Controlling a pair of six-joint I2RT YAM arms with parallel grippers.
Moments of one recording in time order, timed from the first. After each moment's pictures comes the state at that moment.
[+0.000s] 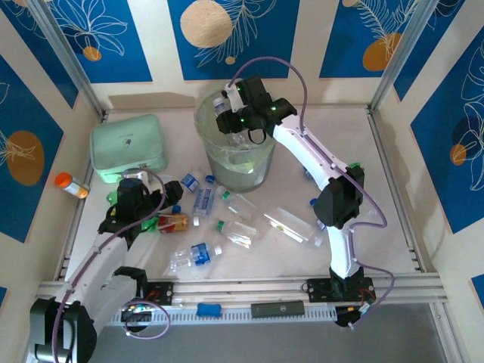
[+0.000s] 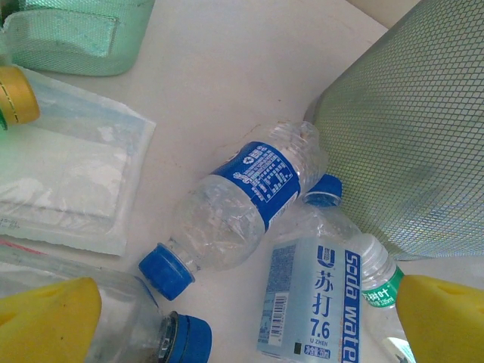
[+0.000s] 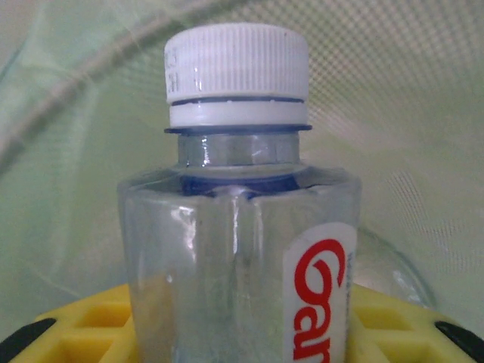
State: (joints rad) left arm -0.15 0.86 0.47 -0.20 0.17 -0.54; right arm 0.60 2.05 2.15 -0.84 -0.13 0.12
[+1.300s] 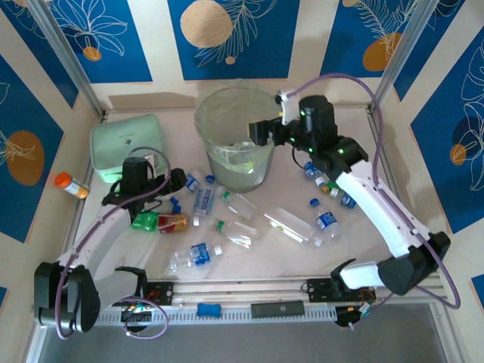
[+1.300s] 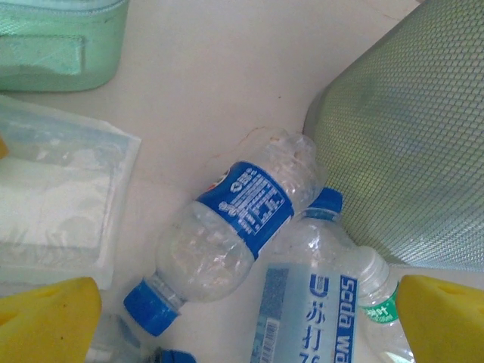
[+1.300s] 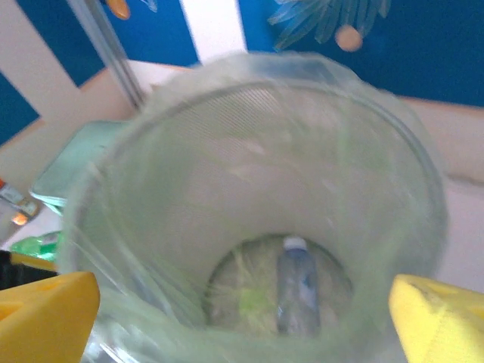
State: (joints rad) left arm -0.15 1.14 0.74 -0.34 0.20 -0.47; right arm 0.50 1.30 1.40 -0.49 -0.09 0.18
